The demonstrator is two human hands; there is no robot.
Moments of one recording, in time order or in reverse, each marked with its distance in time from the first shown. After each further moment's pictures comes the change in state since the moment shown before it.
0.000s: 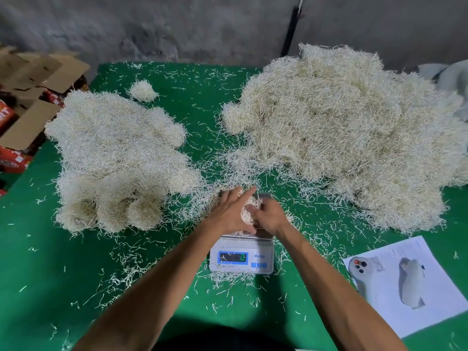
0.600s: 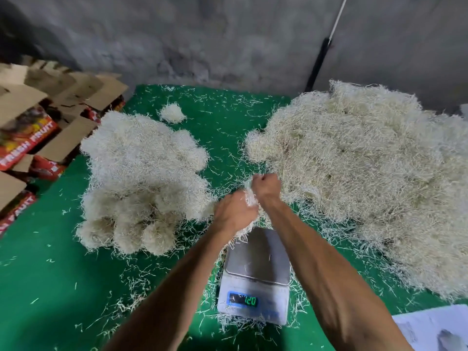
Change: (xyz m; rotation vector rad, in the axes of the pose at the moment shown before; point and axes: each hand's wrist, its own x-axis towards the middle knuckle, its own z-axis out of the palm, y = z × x) left_hand 0.028 0.012 -0.087 -0.179 0.378 -0.344; right_hand 0.139 -0.125 -0.005 0.071 0.275 0.065
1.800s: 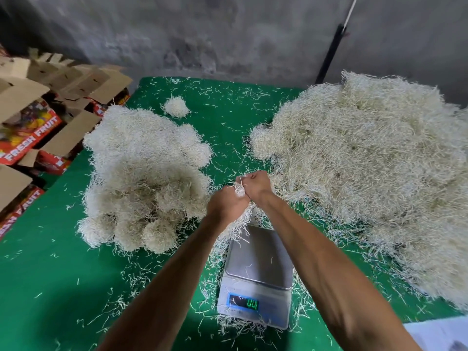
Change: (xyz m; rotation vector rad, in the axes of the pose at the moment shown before) left_hand 0.032 -0.015 -0.014 0.045 0.022 -0.120; right_hand 0.012 -0.008 0.036 0.089 -0.214 0.009
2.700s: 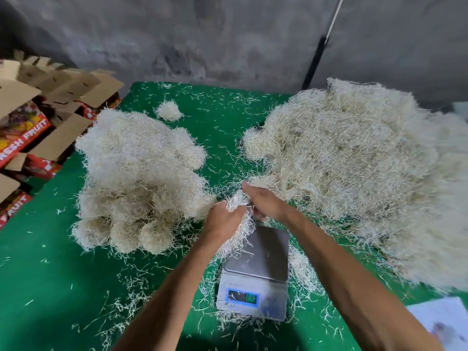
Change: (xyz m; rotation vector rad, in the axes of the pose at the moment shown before) left_hand -0.057 -0.020 0.009 -0.530 -0.080 -0.102; right_hand -0.058 0.026 -0.051 -0.280 -0.375 -0.137
